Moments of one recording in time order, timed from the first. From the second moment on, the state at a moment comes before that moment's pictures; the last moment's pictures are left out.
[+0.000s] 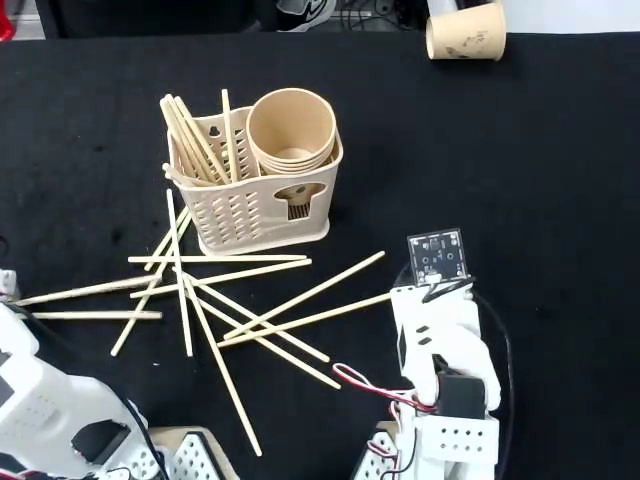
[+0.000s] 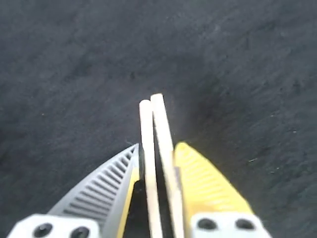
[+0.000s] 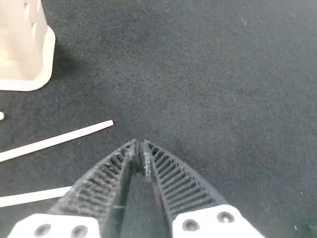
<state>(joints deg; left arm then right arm) -58.2 9.1 27.1 48.1 35.6 4.4 -103.1 96.7 51.7 17.3</state>
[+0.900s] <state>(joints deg) -55.6 10.0 7.5 67.7 32.0 4.4 -103.1 96.7 51.7 17.3</state>
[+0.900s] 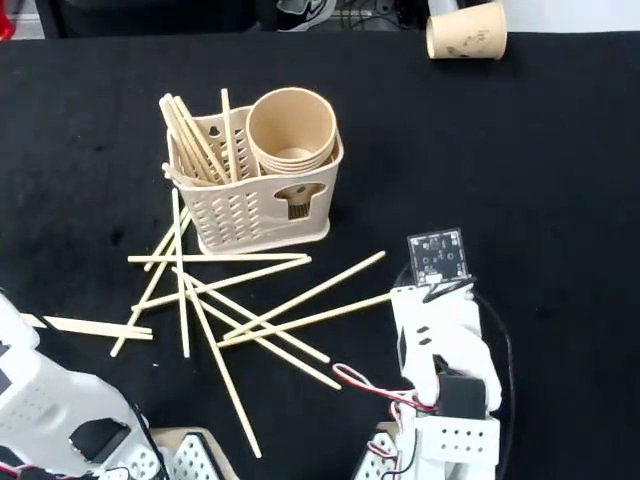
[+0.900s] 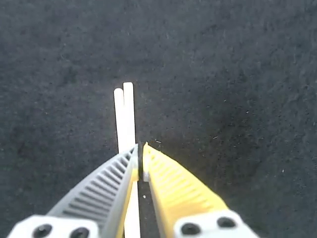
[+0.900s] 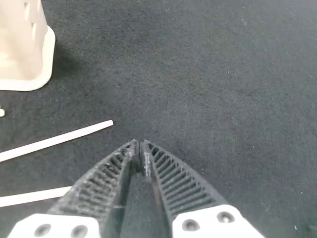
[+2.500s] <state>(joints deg) -43.5 -30.6 12.1 59.7 26.2 4.4 -103.1 96.7 51.7 17.3</state>
